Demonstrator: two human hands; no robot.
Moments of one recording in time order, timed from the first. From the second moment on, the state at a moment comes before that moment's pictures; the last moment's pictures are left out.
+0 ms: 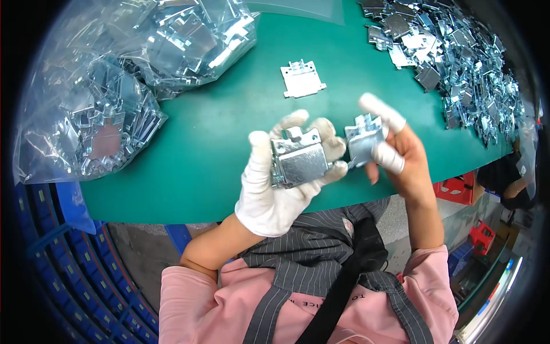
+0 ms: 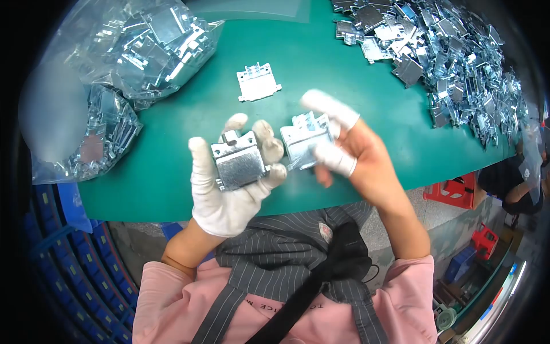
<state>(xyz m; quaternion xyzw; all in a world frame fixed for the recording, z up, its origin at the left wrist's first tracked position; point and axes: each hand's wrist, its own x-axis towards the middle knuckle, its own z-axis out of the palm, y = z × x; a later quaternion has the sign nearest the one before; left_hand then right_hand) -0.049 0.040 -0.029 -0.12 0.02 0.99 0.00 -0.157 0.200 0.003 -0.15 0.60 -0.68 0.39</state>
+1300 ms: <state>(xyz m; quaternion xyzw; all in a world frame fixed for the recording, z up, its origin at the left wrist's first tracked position) -0.044 0.039 -0.034 -0.05 0.04 1.00 0.01 -0.152 0.202 0.000 -0.12 0.61 -0.70 0.35</state>
